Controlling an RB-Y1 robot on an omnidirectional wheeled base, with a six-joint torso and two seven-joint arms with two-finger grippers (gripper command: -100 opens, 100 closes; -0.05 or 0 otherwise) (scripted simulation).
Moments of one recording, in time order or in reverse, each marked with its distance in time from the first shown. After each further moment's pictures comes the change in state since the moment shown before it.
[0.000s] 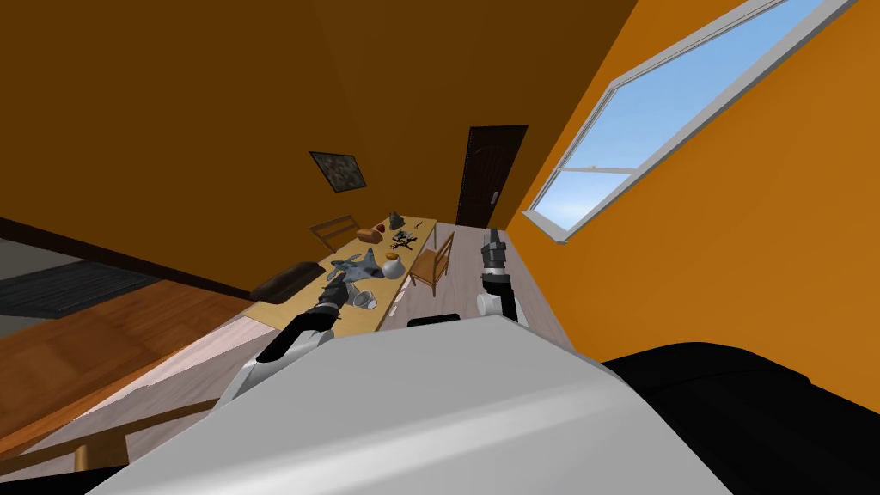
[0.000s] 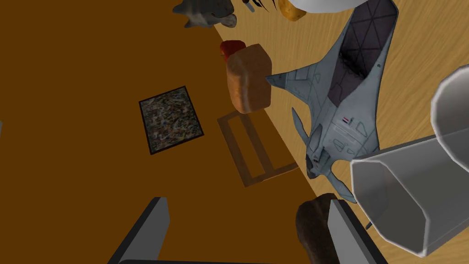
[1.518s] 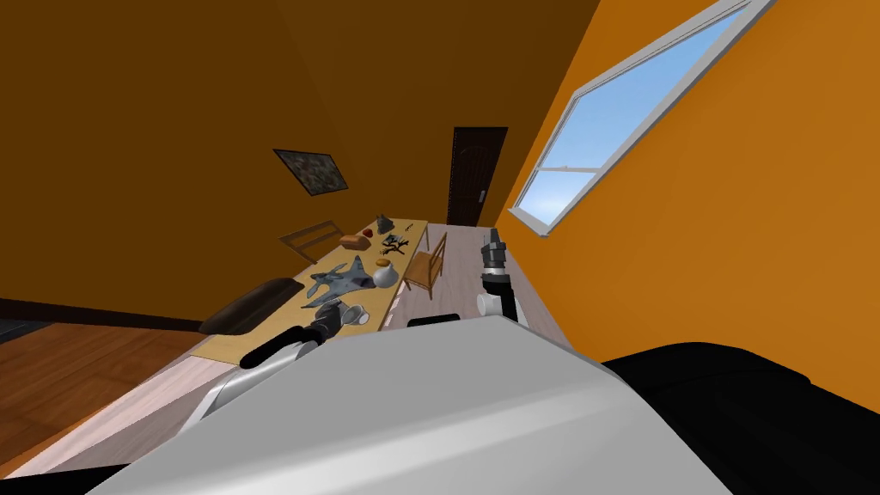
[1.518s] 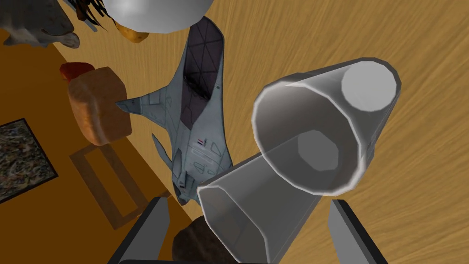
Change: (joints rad) left arm 0.052 0.004 0.099 0.044 0.135 0.443 0.011; right arm 0.000 0.000 0.000 0.000 0.000 0.000 0.000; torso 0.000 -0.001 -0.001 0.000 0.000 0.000
